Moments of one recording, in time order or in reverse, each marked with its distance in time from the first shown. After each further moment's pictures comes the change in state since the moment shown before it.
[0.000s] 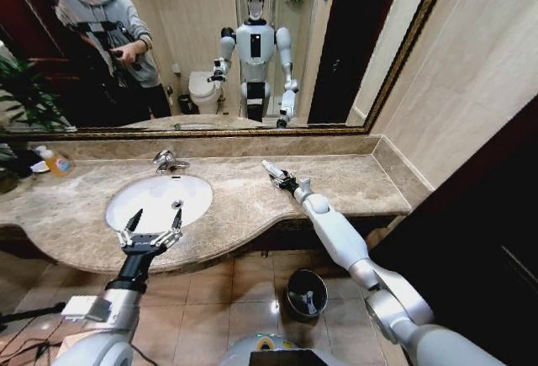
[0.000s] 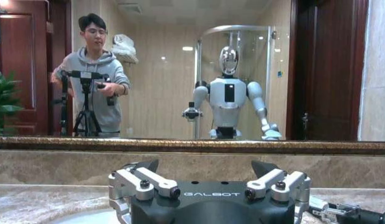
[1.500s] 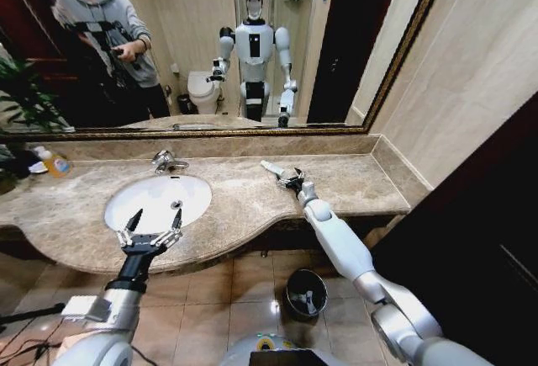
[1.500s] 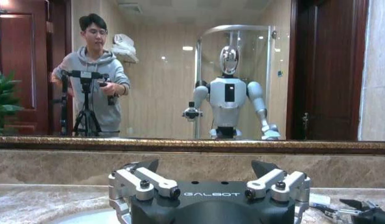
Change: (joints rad) left arm 0.000 0.000 0.000 0.000 0.000 0.000 0.000; right arm -0.082 -0.026 0.014 0.118 -0.075 0.043 0.182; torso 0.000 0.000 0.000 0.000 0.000
